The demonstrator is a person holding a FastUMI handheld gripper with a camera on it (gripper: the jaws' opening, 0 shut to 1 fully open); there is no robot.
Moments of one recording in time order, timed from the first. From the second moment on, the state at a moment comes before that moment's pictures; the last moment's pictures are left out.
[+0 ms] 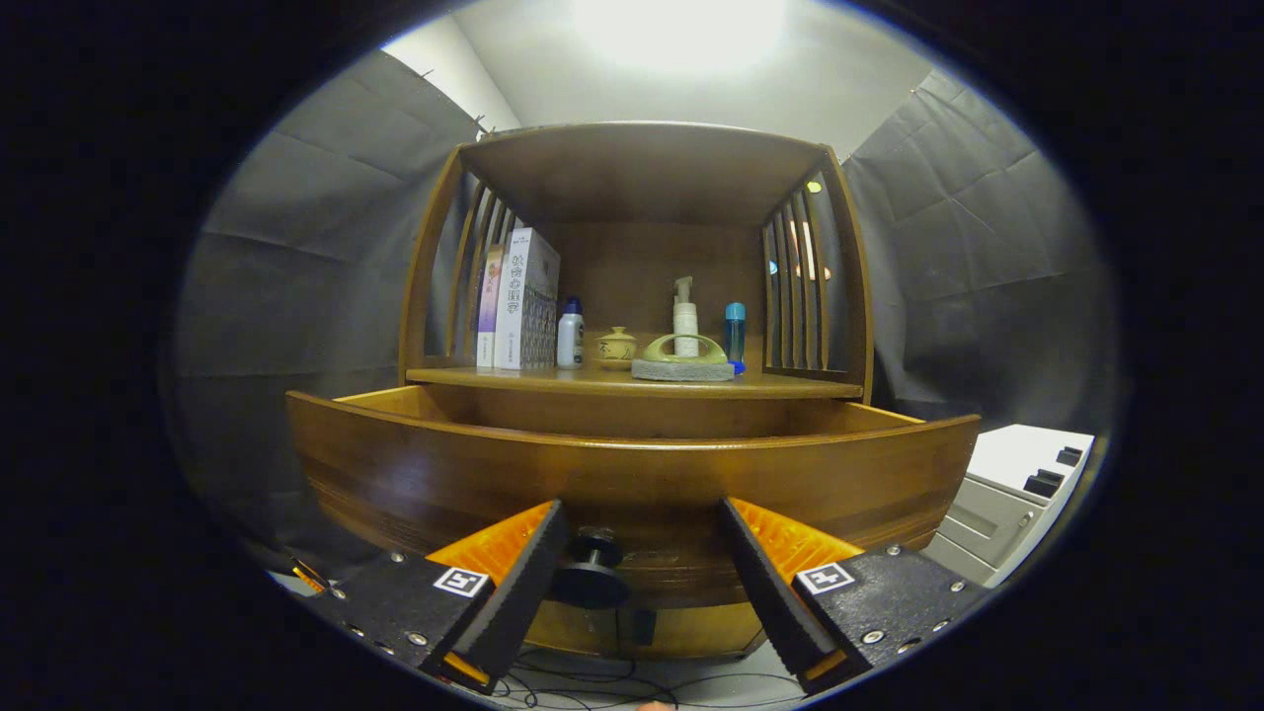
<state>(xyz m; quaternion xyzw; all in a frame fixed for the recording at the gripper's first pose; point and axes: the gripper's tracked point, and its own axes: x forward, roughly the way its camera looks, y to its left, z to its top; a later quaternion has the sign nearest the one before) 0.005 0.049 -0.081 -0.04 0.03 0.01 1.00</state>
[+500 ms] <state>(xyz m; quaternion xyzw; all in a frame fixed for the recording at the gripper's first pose) 0.051 0.051 -0.081 -0.03 0.04 0.01 1.00</state>
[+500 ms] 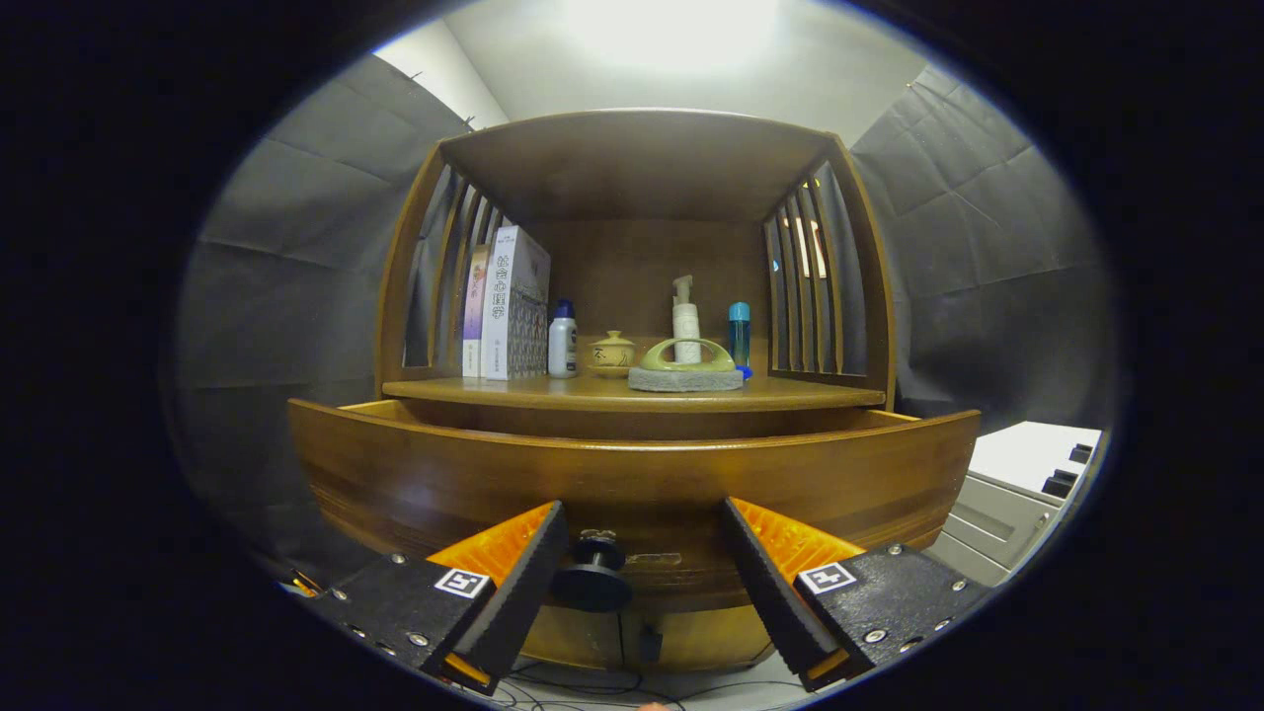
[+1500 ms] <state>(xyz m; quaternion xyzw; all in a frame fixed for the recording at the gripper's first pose) 0.147 0.052 -0.087 -0.03 0.05 0.00 1.00</state>
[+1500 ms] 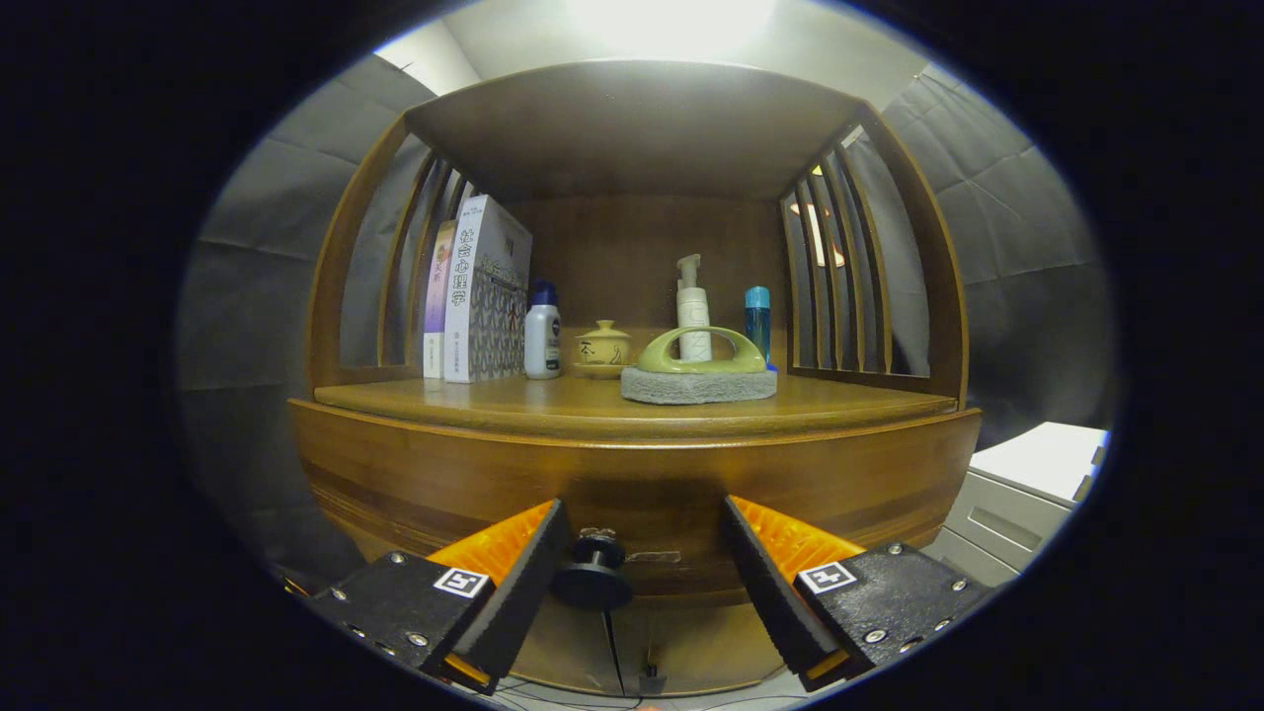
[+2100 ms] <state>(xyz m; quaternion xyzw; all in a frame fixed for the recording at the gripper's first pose) 0.157 0.054 -0.088 -0.03 0.04 -0.01 1.00</state>
